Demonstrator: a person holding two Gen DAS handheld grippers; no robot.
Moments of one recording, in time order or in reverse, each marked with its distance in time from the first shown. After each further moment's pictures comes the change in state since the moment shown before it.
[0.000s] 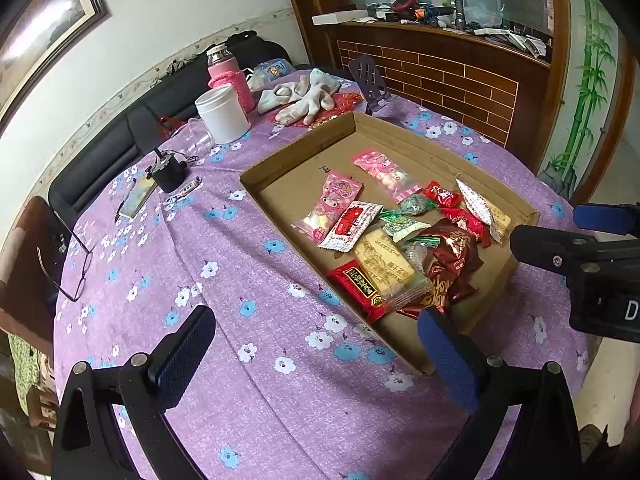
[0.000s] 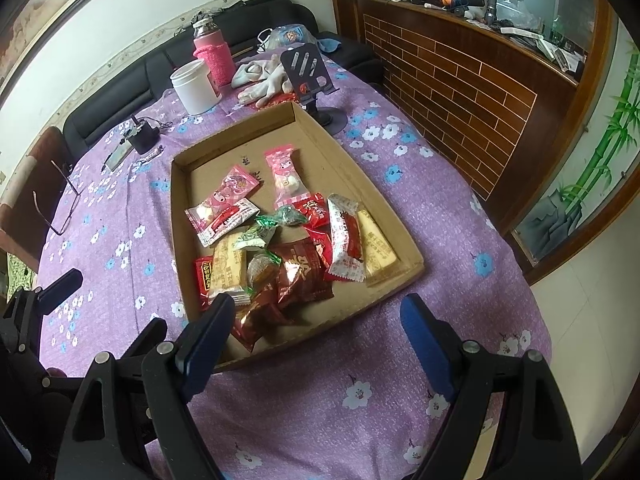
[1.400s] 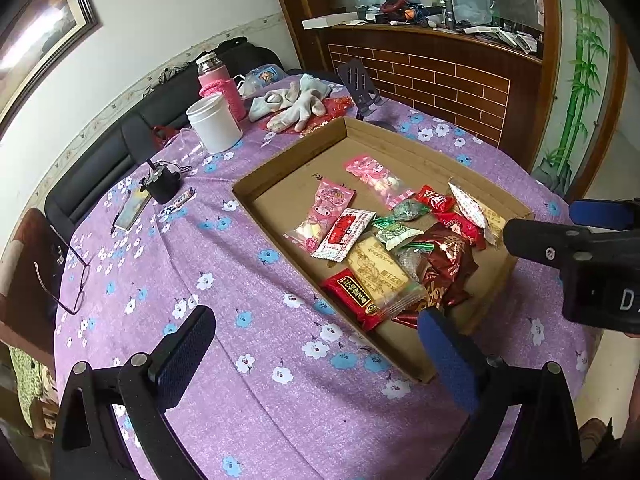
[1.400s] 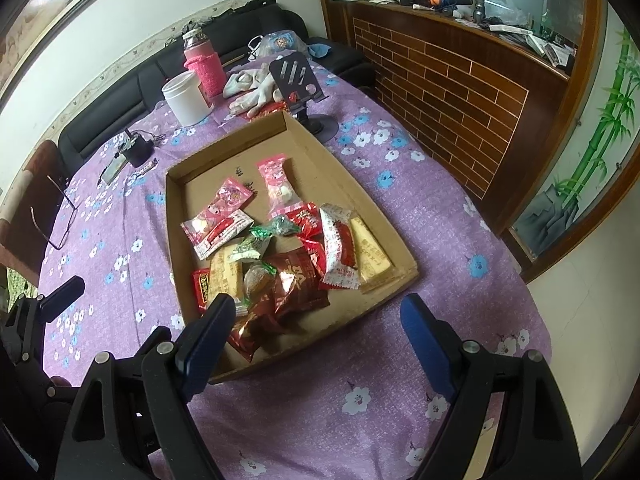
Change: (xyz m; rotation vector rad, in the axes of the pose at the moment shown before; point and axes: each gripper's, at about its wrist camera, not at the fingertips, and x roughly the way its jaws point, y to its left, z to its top) left arm 0.001 -0.004 0.005 0.034 -0.015 -0.008; right arm 0.000 -0.002 0.004 0.034 -0.014 -0.009
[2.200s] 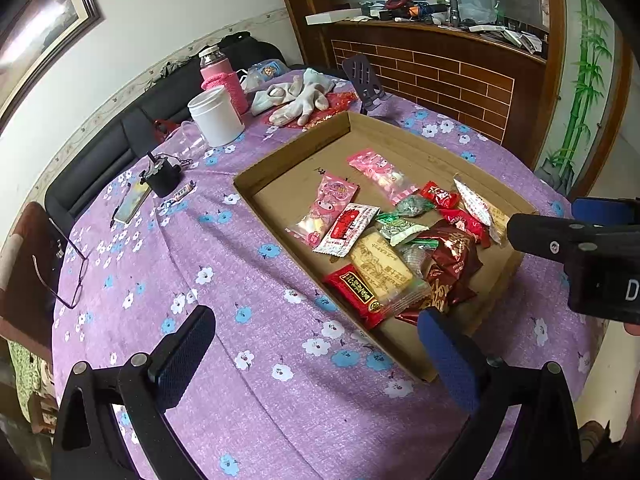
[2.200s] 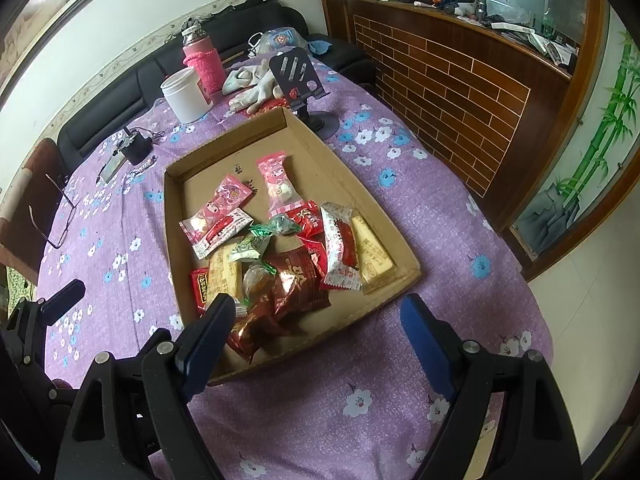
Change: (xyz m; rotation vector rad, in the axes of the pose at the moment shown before) left arm 0.004 0.002 -0.001 -0.016 0.017 -0.002; right arm 0.003 -0.001 0.002 0.003 0.010 -0.002
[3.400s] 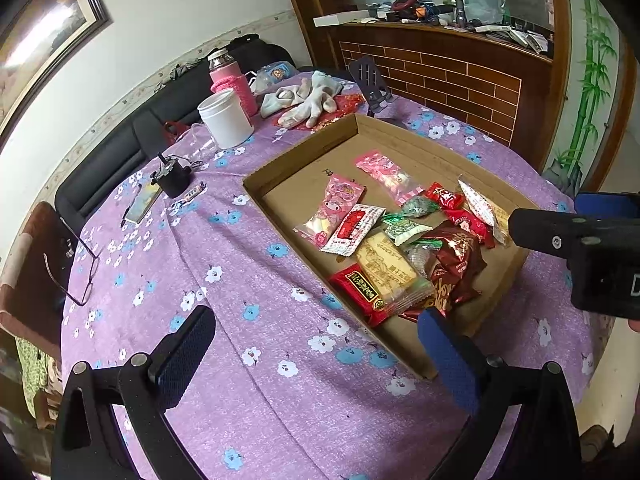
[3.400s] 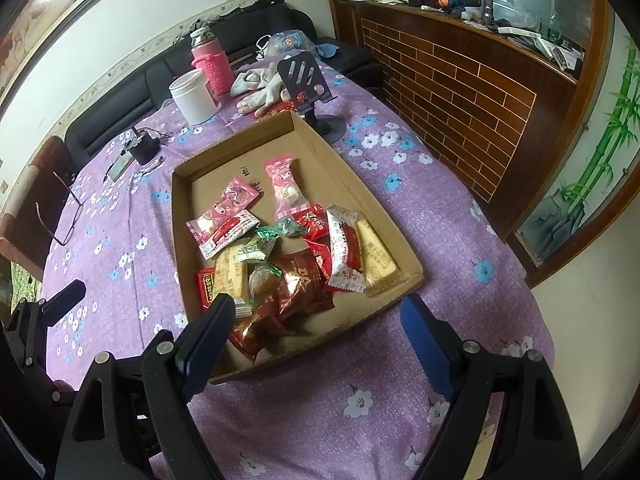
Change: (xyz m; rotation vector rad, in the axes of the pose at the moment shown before) left arm -0.005 -0.003 -0.002 -0.007 -0.007 0.045; right arm -0.003 0.002 0.002 -0.022 -0.017 0.025
